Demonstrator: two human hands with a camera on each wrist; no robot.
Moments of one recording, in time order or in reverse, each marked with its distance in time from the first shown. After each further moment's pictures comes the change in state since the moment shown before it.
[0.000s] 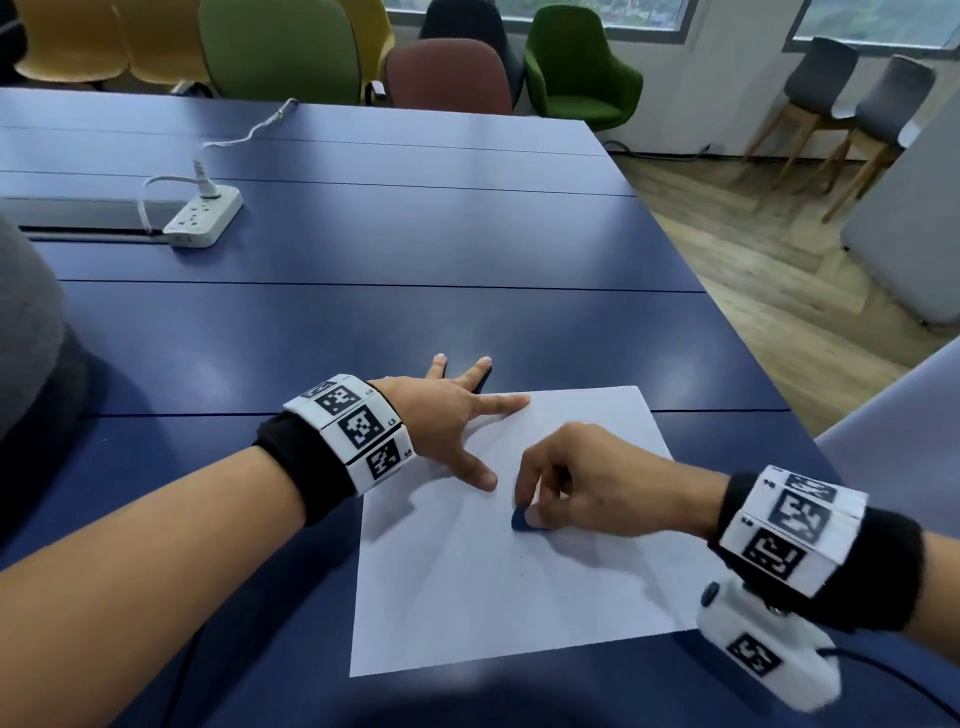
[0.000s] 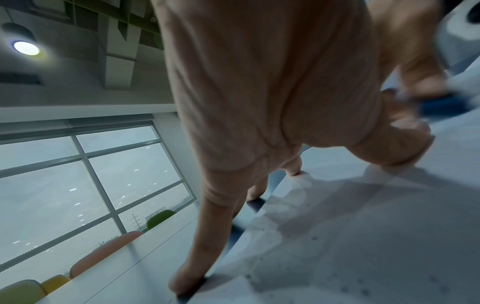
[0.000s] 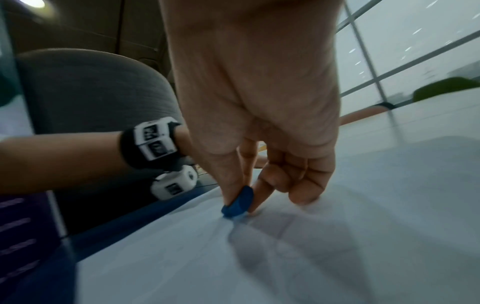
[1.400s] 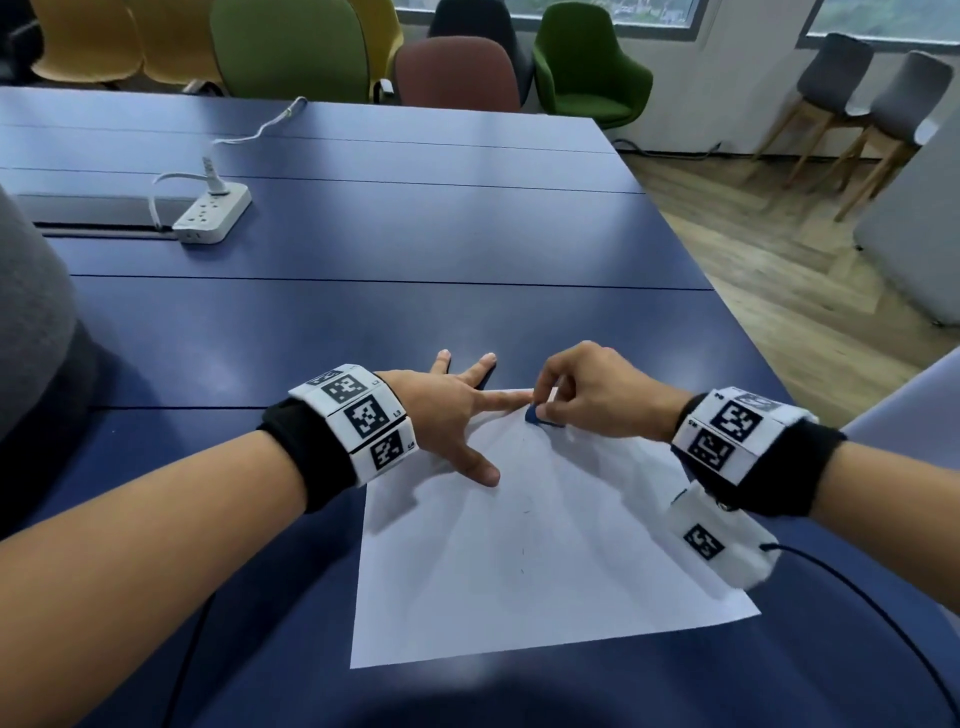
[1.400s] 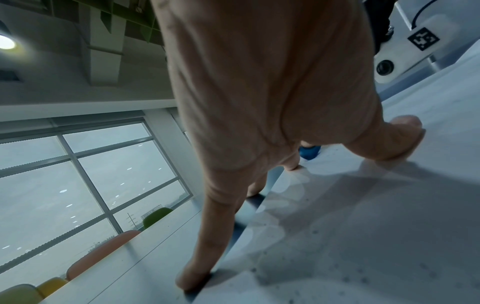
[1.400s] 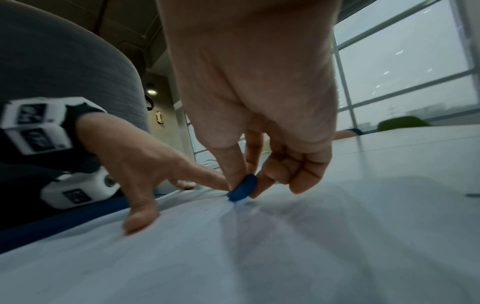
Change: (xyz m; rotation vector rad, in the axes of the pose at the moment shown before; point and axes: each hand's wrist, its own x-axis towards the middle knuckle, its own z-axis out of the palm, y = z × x) left_hand -0.002 0.002 -0.001 -0.005 -0.003 0.002; right_hand 0.041 0.017 -0.035 -0.009 0.273 0.109
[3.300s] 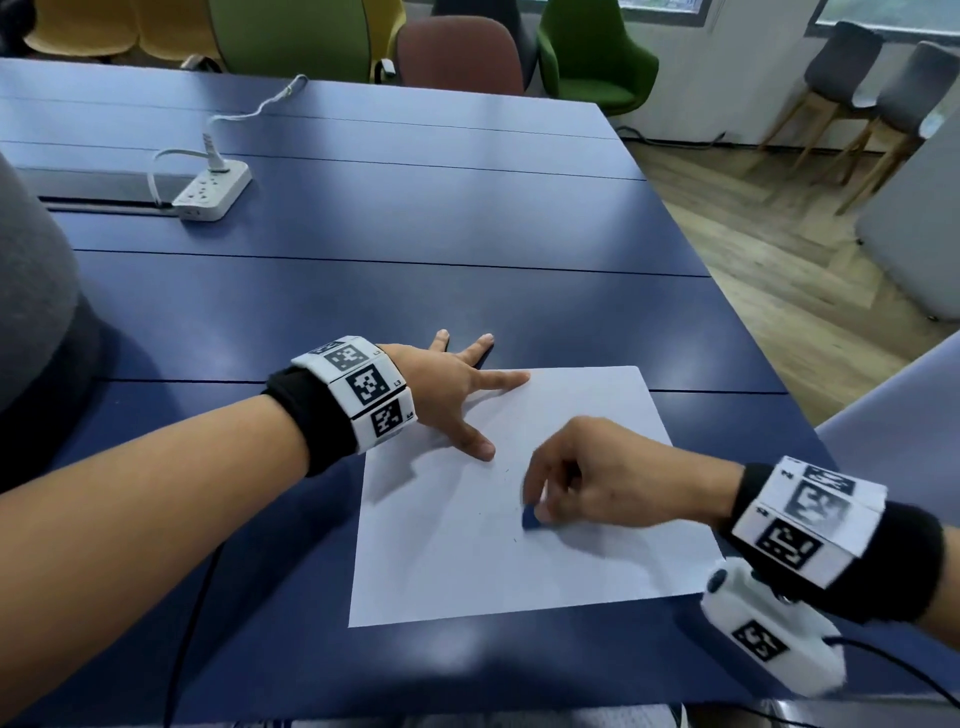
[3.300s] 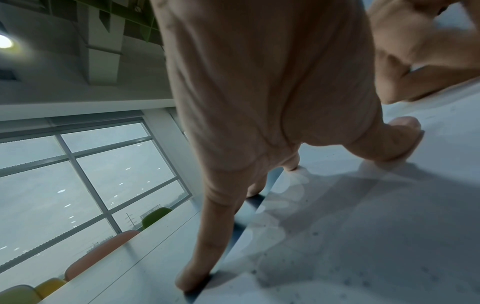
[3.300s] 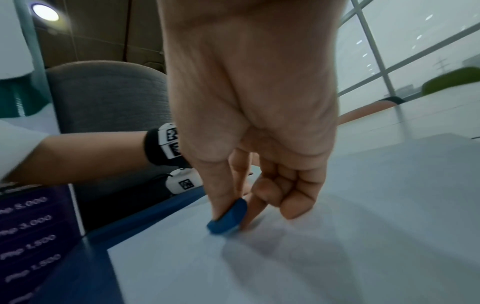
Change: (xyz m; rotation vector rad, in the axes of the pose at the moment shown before) left_hand -0.001 -0.001 0.001 0.043 0.001 -0.013; right_hand -0.069 -0.012 0.023 0.007 -0.313 -0.123
